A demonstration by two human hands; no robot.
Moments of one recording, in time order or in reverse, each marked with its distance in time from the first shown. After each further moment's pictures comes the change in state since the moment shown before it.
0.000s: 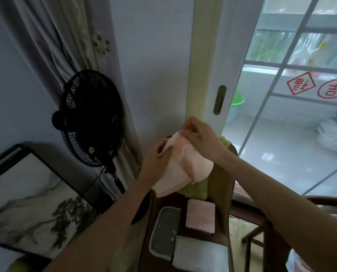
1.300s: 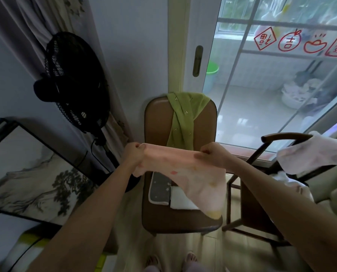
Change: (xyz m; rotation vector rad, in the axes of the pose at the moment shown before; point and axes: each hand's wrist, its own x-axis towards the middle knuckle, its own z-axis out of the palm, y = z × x) left_hand -0.113 -0.058 -0.033 0.329 -0.161 -0.589; right_hand -0.211 0.020 0.026 -0.293 -0.291 0.560
